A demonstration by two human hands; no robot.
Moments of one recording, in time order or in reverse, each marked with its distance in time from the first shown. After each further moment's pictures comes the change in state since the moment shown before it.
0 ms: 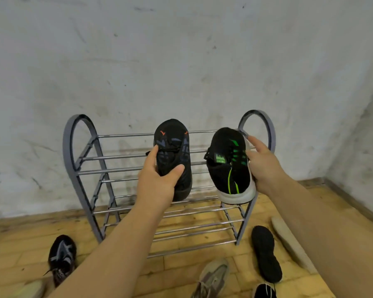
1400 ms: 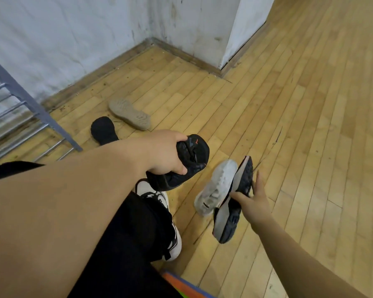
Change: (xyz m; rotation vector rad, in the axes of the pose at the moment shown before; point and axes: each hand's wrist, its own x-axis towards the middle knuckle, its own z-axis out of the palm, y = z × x) left_hand -0.286 -0.090 0.355 1.109 -1.550 0.133; right_hand -0.384 0.327 -0.427 -0.091 0.782 0.475
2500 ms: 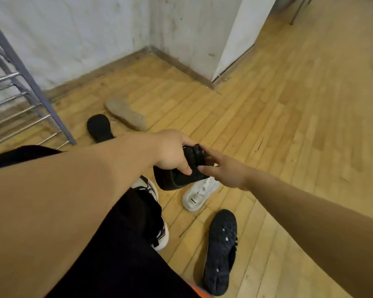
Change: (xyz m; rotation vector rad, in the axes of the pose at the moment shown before) left_hand -0.036 0.014 0.006 -0.073 -0.042 0.061; right_hand -0.019 -0.149 0.021 -0.692 -0.612 -0.155
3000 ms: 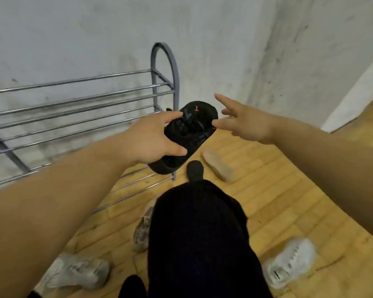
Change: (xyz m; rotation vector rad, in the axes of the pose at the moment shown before) left_hand -0.217 -0.159 -0.146 -0.249 0.745 -0.068; right_hand 0.052 -0.349 0.023 -0.266 -0.001 -0.553
